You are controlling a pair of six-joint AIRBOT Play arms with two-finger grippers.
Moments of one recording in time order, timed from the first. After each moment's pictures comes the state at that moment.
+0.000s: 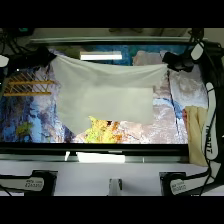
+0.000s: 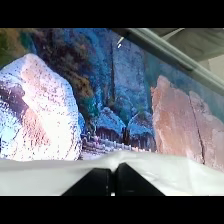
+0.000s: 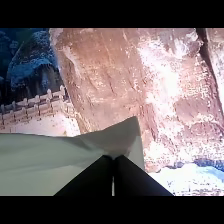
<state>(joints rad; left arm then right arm) 0.08 -1.54 1.59 0.75 -0.78 -1.42 0.01 -1.65 1.82 -1.50 1.04 1.83</state>
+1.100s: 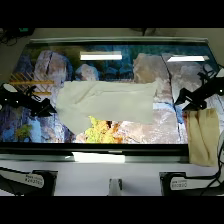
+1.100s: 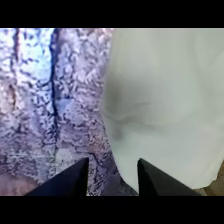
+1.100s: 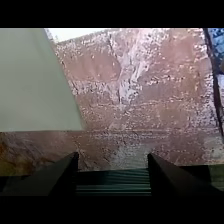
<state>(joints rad) 0.32 -1.67 1.28 1.07 -1.36 -1.42 -0.31 -1.56 1.51 -1.26 1.59 1.58</state>
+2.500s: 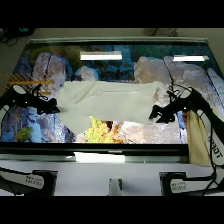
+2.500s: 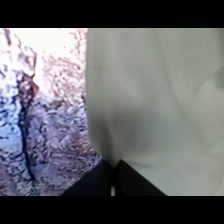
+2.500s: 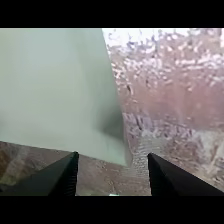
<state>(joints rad) 0.24 -1.65 1.23 1.07 -1.19 -1.39 -0.10 -1.57 1.10 -1.13 1.22 1.53</state>
